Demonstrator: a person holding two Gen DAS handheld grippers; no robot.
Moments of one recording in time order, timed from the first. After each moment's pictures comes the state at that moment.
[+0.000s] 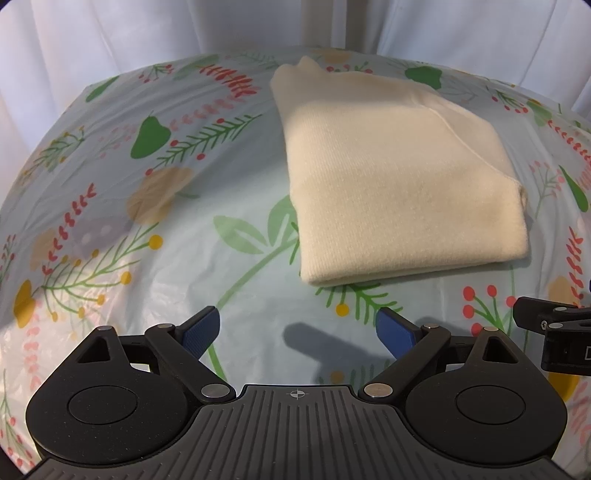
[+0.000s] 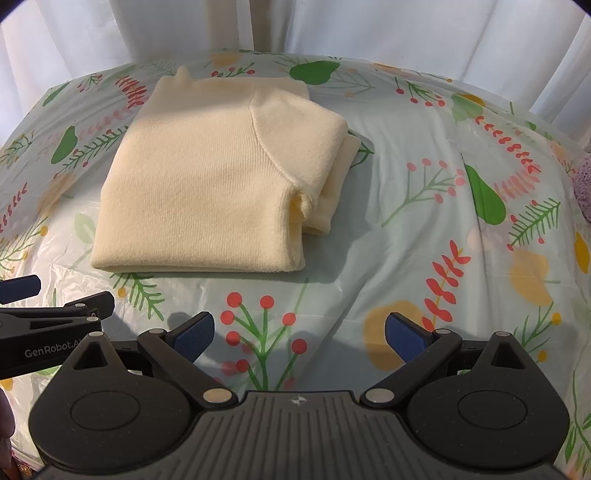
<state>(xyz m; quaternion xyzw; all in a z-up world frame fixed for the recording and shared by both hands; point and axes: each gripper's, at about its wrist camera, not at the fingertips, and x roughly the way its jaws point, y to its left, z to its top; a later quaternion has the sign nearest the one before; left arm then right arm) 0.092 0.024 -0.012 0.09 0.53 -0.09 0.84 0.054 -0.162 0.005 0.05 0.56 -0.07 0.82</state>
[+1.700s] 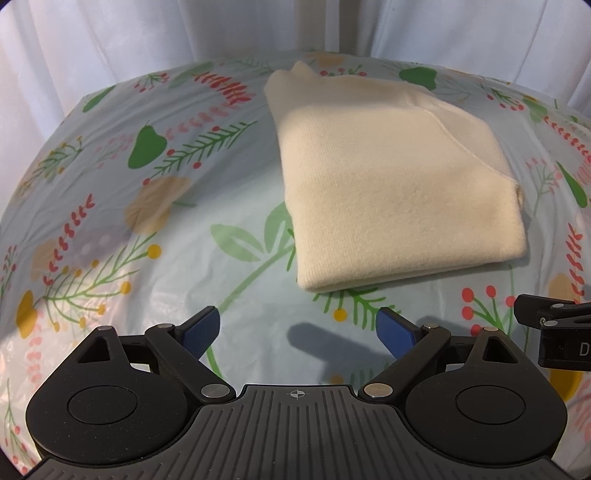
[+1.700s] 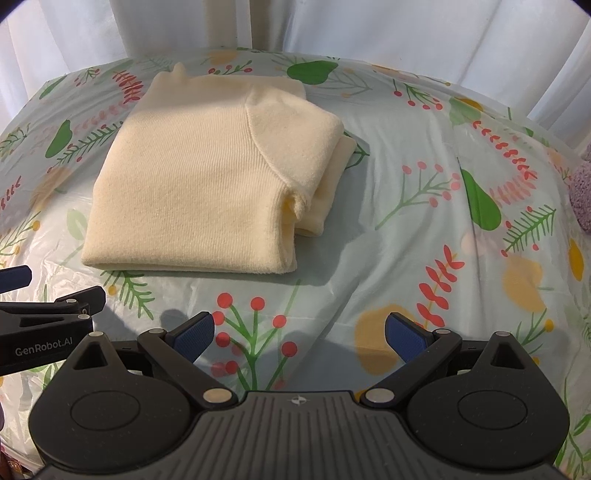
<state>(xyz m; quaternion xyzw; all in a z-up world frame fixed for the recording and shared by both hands) 0.094 0.022 -0.014 0.11 0.52 -0.10 0.84 0.057 -0.161 0.004 0.04 0.57 -0.08 0.82</state>
